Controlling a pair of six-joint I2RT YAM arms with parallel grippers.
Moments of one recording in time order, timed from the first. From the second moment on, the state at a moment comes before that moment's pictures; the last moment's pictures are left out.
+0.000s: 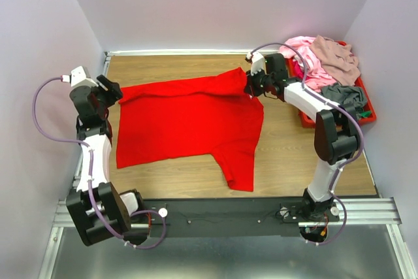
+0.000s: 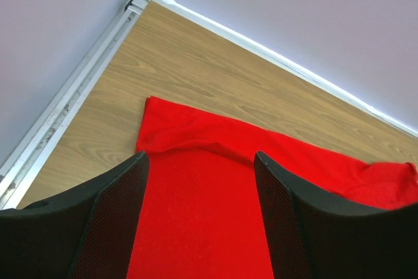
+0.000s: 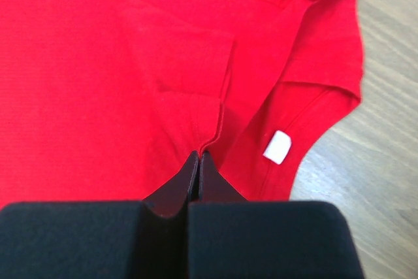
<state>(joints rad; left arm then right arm) 0.34 1.14 0.79 0.17 0.15 -0.37 0.32 1.87 1.38 -0.19 -0.35 -0.15</state>
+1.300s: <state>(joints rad) 0.31 1.09 0.74 0.14 0.22 -0.36 0.33 1.82 1.31 -0.33 -0.55 -0.35</state>
